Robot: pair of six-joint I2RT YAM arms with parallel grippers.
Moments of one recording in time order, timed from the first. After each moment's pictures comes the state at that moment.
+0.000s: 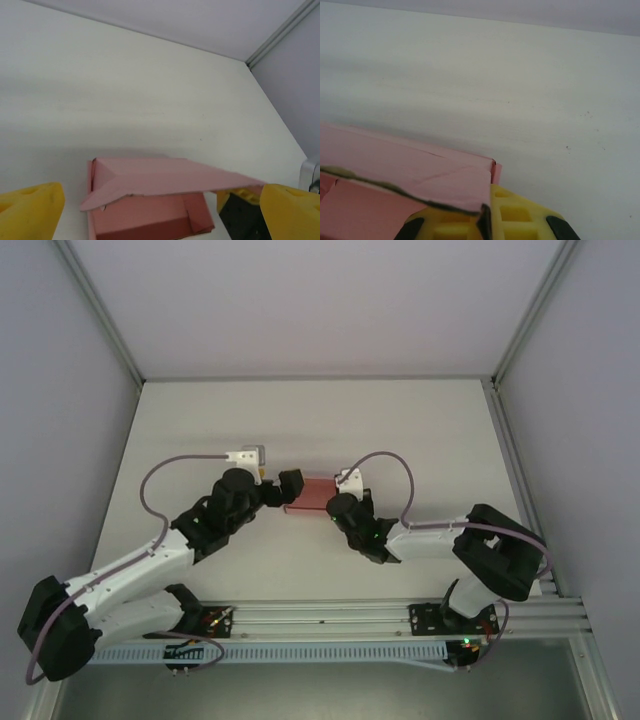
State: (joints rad) left arm -0.80 1.01 0.66 -0.04 -0.25 -0.62; right arm 1.02 1.55 0.60 0.38 0.74 0.36
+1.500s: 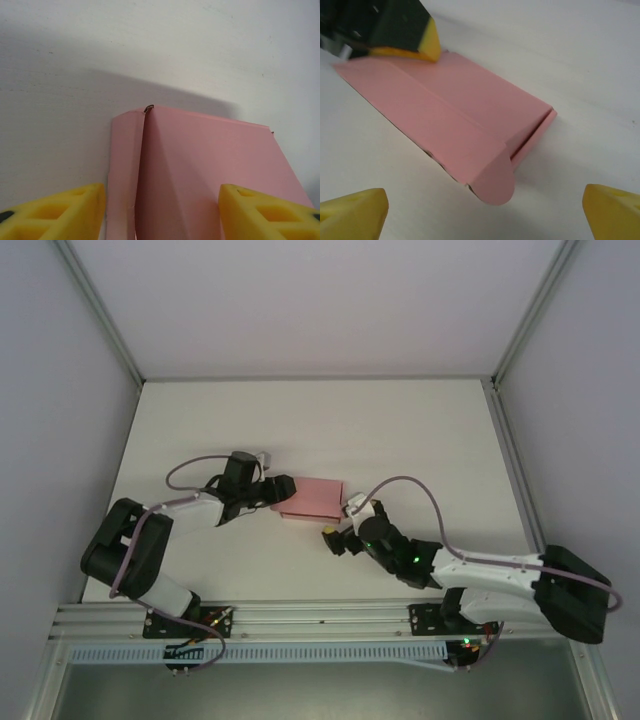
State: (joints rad) left arm -0.49 1.54 0.65 0.14 0.33 -0.71; right arm 1.09 1.07 0.38 0.17 0.39 0.24
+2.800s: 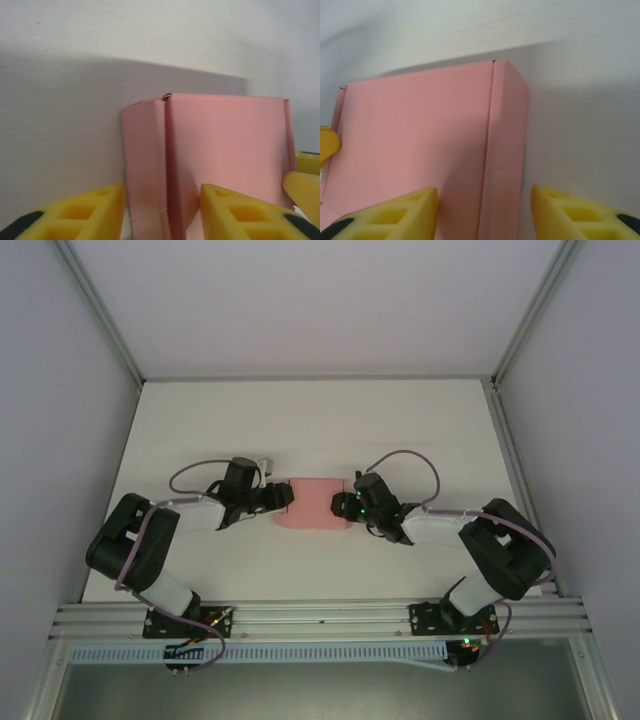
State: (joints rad) left arm -0.48 1.58 0.60 0.22 0.38 -0.65; right arm 0.73 1.53 0.58 0.20 -0.02 0.78
